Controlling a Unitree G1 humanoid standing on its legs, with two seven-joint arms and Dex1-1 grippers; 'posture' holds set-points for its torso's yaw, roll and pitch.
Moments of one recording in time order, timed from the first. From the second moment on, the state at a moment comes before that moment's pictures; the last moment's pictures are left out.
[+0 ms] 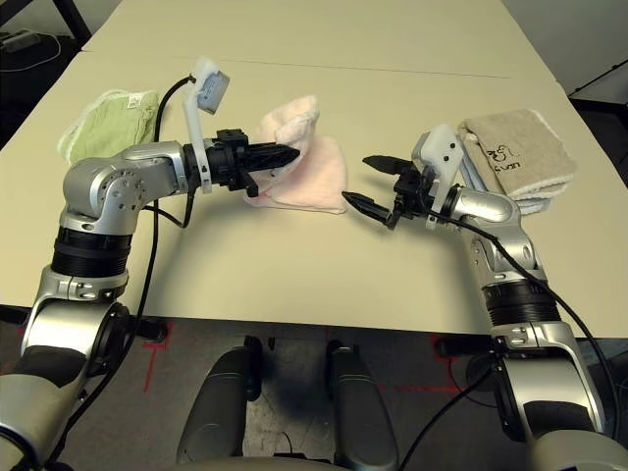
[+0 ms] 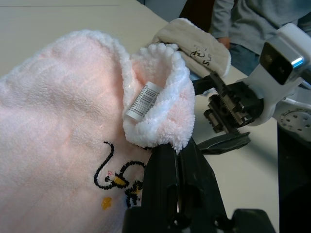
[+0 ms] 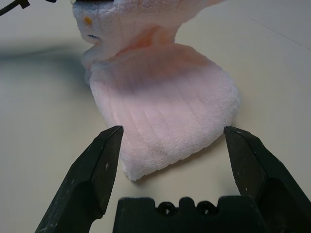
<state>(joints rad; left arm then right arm) -0.93 0.36 -0.06 0.10 -0.59 0.96 -0.74 -0.60 -0.54 -0.01 0.35 0.30 0.04 1.02</state>
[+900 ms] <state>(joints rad) -0.97 0.30 -0.19 0.18 -0.39 0.76 -0.82 -0.60 -0.54 -0.01 0.35 0.30 0.04 1.02</state>
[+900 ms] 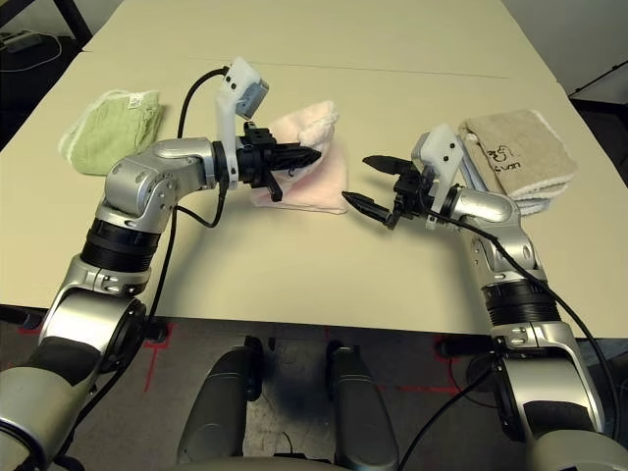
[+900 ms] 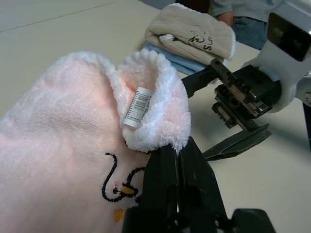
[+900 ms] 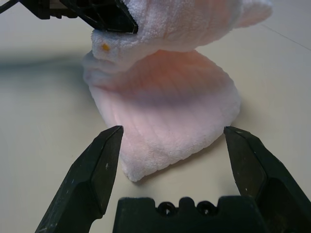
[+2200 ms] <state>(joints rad) -0.91 0.32 -0.42 0.19 -0.09 0.68 -0.96 -0.61 -0.54 -0.01 0.35 0.29 0.03 1.02</state>
